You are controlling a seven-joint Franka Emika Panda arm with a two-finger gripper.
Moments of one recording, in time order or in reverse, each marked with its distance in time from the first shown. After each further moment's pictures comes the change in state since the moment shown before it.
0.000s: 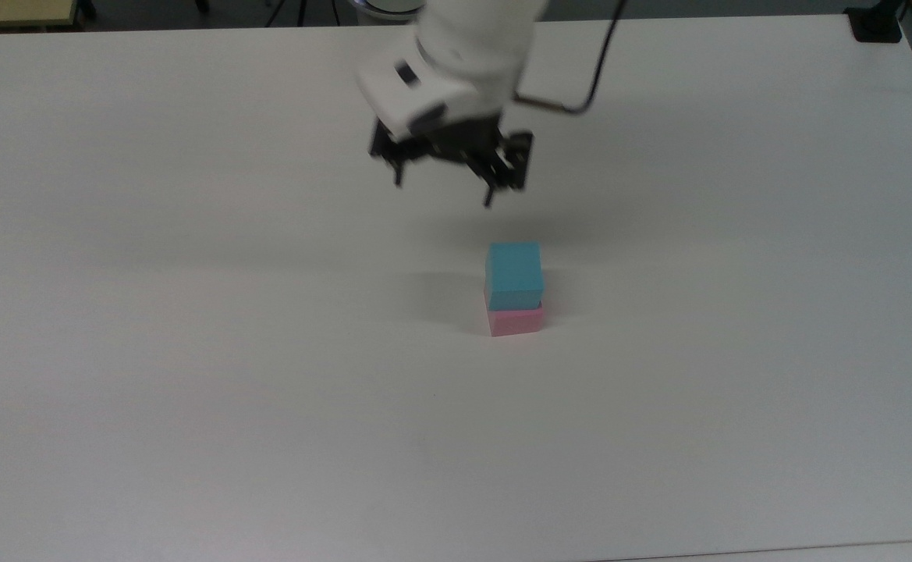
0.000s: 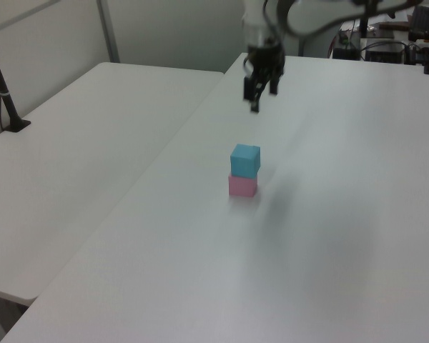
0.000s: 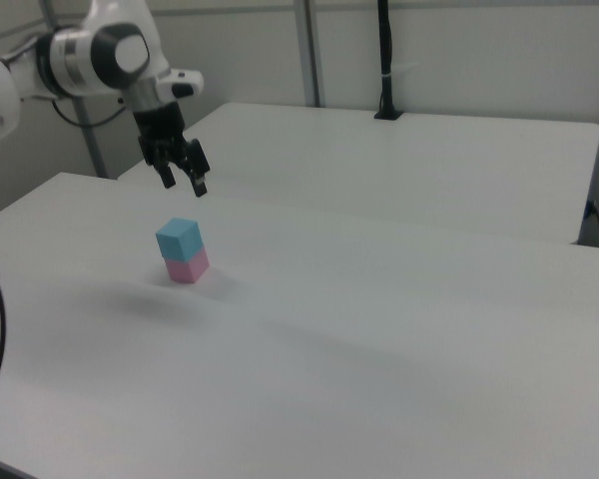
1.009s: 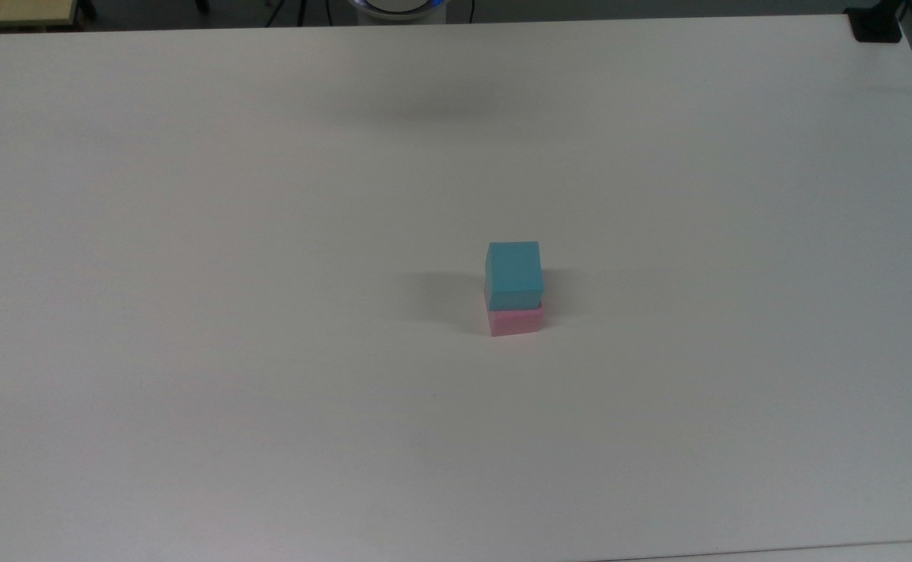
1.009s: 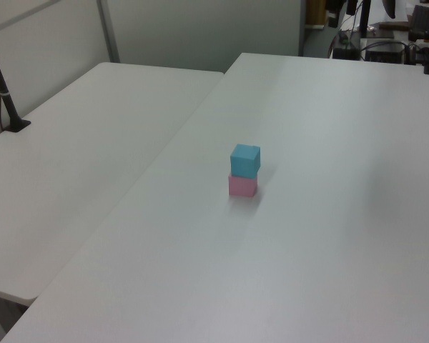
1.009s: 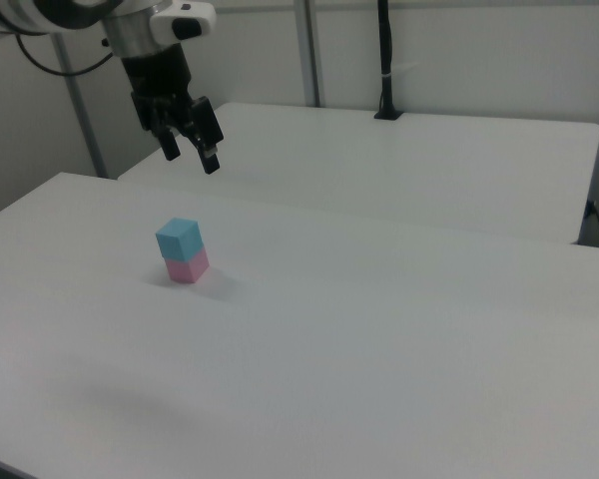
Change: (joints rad) arm -0.282 -0.455 0.016 -0.272 0.041 -0.102 -0.237
